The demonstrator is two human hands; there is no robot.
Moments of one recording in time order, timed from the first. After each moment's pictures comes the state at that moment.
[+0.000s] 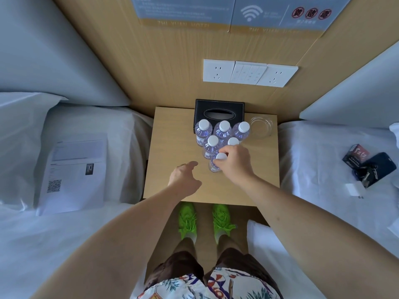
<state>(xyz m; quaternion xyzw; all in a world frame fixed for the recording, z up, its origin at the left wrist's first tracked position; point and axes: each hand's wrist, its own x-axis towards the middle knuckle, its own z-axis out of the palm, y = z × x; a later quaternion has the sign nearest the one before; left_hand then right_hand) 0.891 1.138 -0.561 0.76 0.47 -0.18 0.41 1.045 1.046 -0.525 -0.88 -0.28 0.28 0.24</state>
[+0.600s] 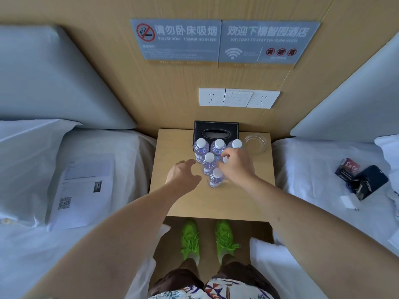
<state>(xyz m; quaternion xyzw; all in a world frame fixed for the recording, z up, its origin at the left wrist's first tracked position) 0.919 1.162 -0.500 0.80 0.46 -0.12 0.36 1.072 1.050 -0.469 -0.89 -0.30 0.27 0.21</state>
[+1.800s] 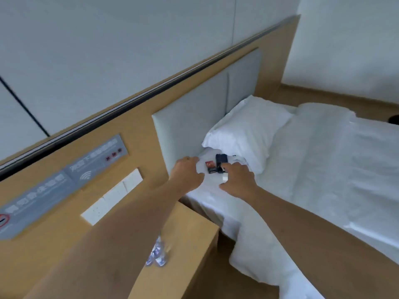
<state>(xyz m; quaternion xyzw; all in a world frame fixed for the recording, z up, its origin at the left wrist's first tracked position) 1.069 0.977 -0.280 0.97 -0.14 -0.06 0.20 1.015 0.800 -0.293 -0.98 0.08 0.06 0.17</state>
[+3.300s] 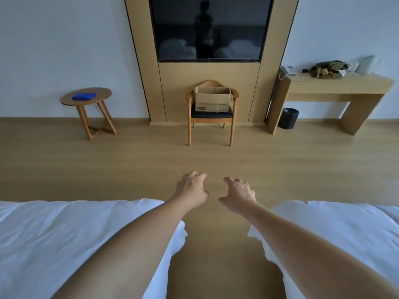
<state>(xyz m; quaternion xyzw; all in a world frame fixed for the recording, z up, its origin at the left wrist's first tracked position) 0.107 -0.027 -0.302 0.32 -0.93 -0.19 0.01 -0.002 0.100 -0.306 -0.34 0.92 -0.13 0.16</state>
